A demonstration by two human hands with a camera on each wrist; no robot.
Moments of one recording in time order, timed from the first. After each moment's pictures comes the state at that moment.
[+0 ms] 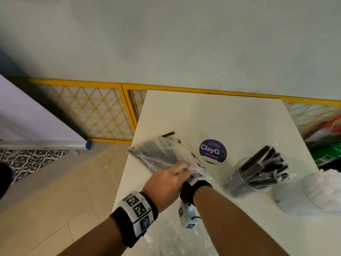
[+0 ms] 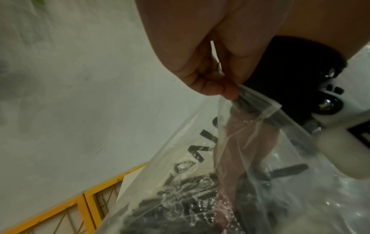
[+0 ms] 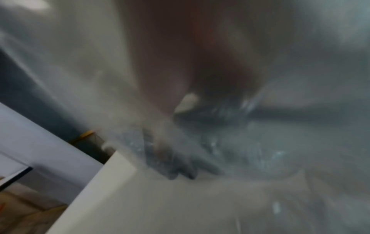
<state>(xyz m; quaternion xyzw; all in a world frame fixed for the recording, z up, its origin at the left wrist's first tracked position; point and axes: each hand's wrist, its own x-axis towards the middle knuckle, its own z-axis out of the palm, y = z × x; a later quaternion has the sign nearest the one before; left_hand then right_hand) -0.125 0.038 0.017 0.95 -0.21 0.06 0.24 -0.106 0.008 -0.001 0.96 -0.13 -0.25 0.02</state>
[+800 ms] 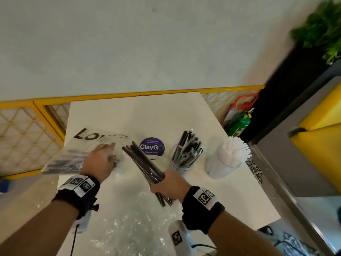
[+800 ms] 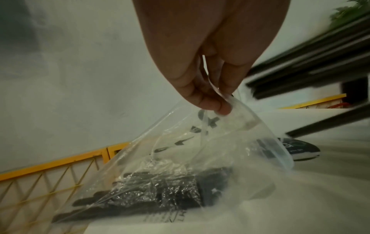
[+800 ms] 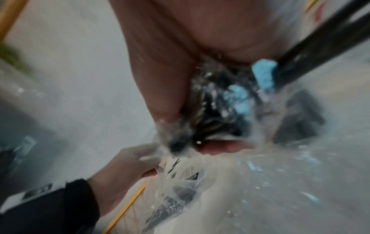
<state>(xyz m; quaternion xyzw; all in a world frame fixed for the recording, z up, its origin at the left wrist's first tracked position) -0.035 0.052 -0.009 0.98 -0.02 0.00 0.22 -0.097 -0.189 0.026 0.88 -0.06 -0.30 -0.36</state>
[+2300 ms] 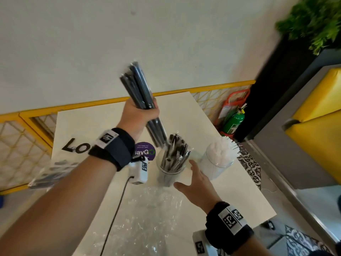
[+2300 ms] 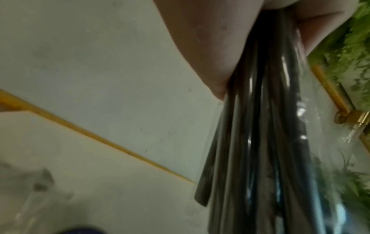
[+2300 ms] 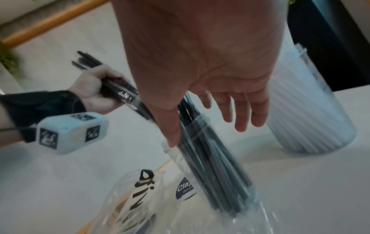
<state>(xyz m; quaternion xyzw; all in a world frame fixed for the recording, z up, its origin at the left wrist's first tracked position) 0.027 -0.109 0.131 0.61 -0.12 -0.01 0.78 -0.122 -0.288 0.027 0.92 -0.12 -0.12 -0.35</state>
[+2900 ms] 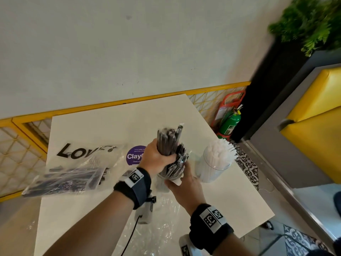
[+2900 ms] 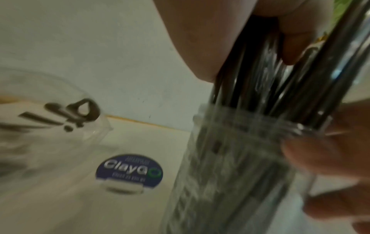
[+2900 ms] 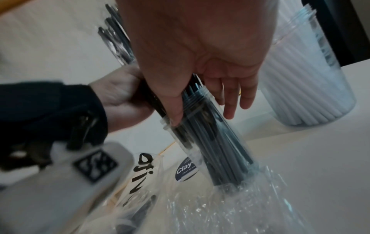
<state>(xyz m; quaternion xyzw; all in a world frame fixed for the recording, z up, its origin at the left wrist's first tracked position) -0.017 -0.146 0.030 0.76 -0.06 -0.10 0.64 -0.112 -0.263 0.003 0.91 -0.15 -0.01 -0.38</state>
